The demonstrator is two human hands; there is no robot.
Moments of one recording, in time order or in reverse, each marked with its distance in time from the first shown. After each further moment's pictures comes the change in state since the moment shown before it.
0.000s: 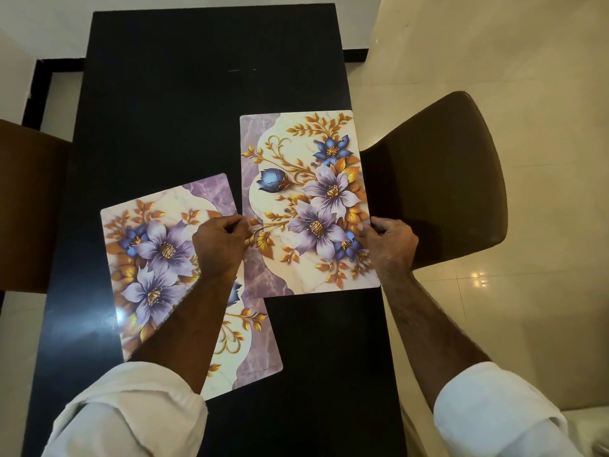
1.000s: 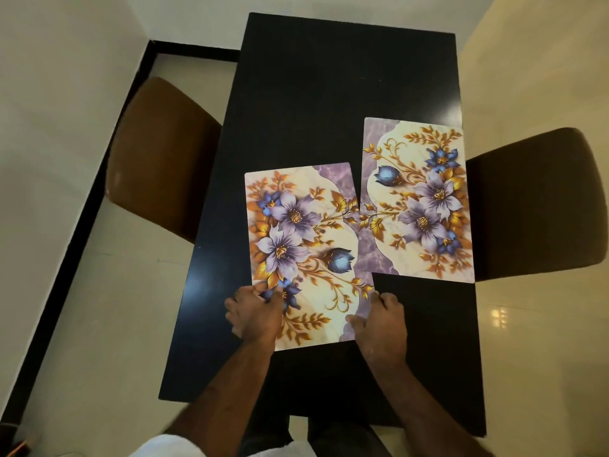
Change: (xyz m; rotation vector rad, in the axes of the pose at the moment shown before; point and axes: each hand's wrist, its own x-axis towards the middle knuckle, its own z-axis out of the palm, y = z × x) left_hand -0.118 -0.135 -0.183 0.054 -0.086 -0.726; right_hand -0.289 -0.071 0.079 -0.675 -0.398 -0.136
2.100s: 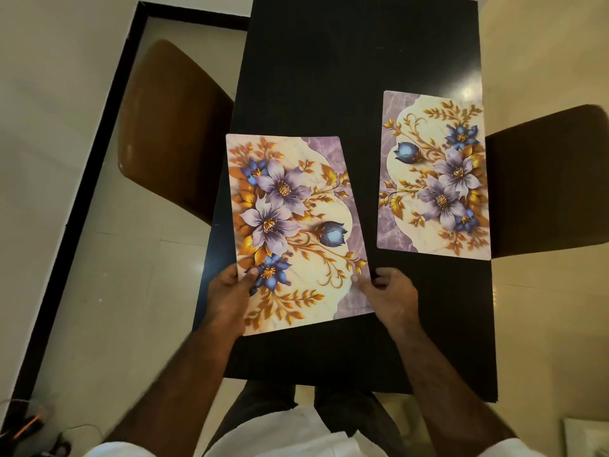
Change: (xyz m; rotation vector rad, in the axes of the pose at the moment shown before) left_hand 0.056 -0.052 -0.086 -0.454 -0.374 0.021; right_hand -0.001 -0.030 0.007 0.526 -0.131 0.263
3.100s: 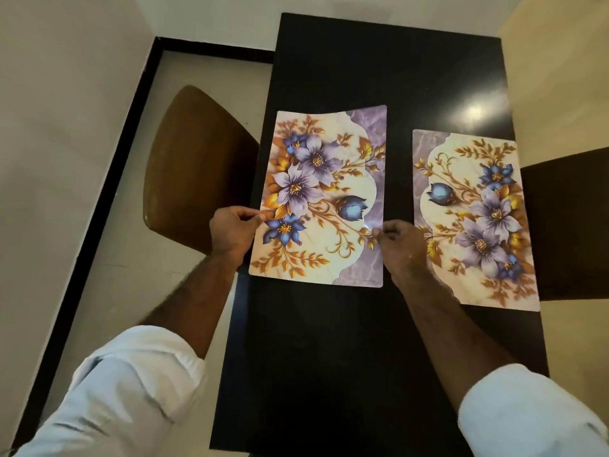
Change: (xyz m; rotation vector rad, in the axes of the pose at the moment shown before) left_hand 0.179 0.159 -0.015 0.373 0.150 0.414; right_hand 0.123 -0.154 0.037 0.139 0.237 -0.335
